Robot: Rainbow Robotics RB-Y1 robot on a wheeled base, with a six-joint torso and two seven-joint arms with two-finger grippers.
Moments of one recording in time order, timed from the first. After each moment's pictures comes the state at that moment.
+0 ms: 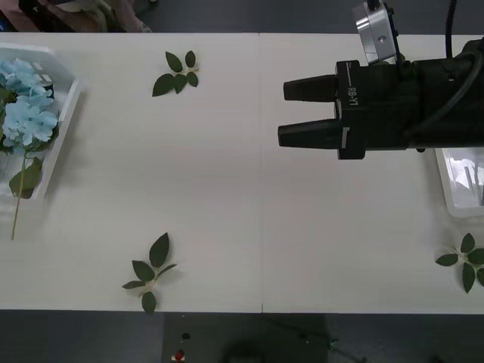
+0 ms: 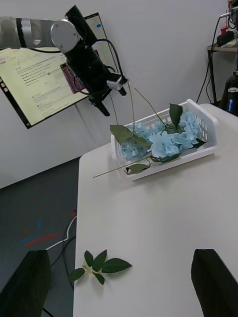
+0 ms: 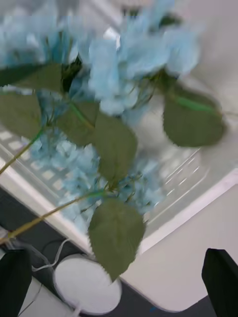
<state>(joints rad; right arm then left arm) -0.68 -1.22 0.63 -2.00 -2.50 0.63 2.70 -0.58 1.72 -0.60 -1.37 1.73 0.94 -2.62</state>
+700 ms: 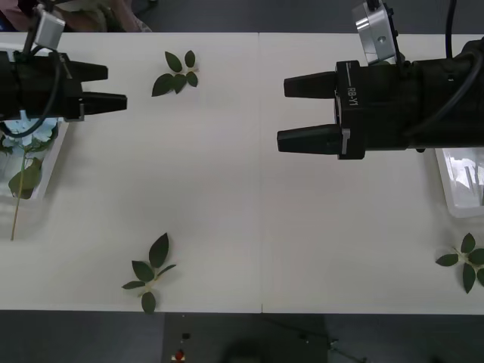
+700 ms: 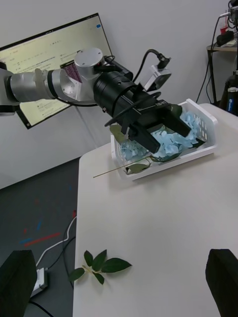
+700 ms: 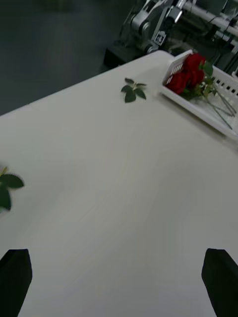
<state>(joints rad) -0.68 -1.22 0.63 -2.00 -2.50 0.63 2.70 -0.58 1.16 -0.42 -1.48 2.26 0.83 -2.67</state>
